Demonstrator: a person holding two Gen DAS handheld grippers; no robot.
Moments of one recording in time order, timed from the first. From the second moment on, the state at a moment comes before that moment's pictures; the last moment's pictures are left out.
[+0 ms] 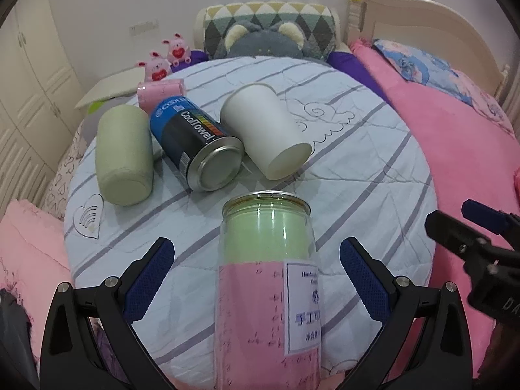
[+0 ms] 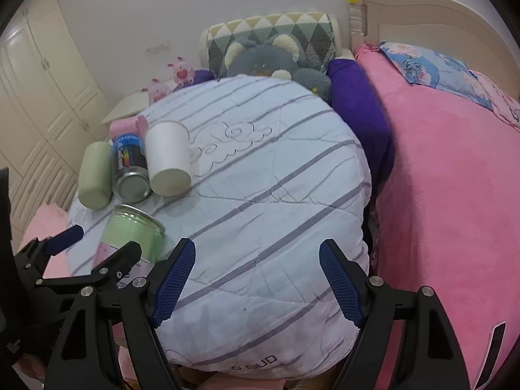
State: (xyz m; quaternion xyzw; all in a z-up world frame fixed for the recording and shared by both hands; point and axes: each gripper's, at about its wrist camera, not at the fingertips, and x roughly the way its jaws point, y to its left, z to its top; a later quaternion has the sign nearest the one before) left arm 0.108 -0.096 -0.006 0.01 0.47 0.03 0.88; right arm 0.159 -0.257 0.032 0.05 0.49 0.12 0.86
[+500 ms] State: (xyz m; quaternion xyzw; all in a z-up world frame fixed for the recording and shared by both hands) left arm 0.119 -0.101 -0.012 0.02 0.47 0.04 0.88; right arm 0.173 -0.262 0.020 0.05 0.51 0.12 0.85
